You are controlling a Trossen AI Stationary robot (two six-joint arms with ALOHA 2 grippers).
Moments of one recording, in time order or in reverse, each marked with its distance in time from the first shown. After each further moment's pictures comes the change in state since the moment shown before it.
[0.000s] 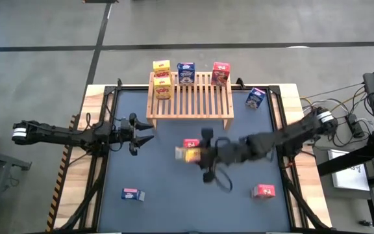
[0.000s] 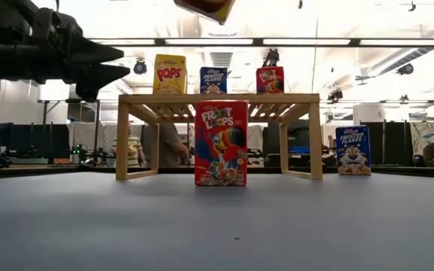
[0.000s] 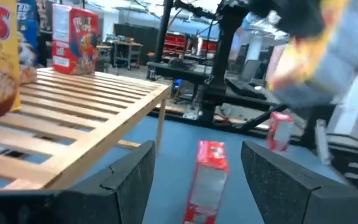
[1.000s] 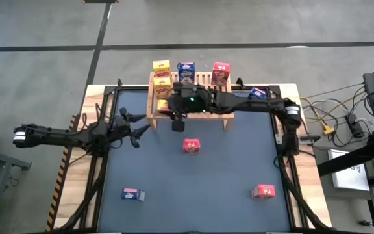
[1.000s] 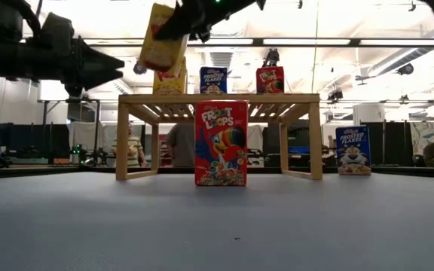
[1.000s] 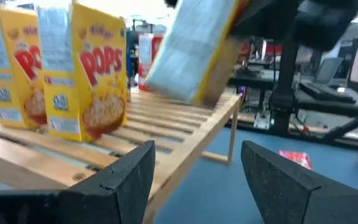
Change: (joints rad) left arm 0.000 -0.154 -0.005 -0.126 -0.276 0.145; right arm -0.493 0.378 0.496 -0.146 -0.413 -0.096
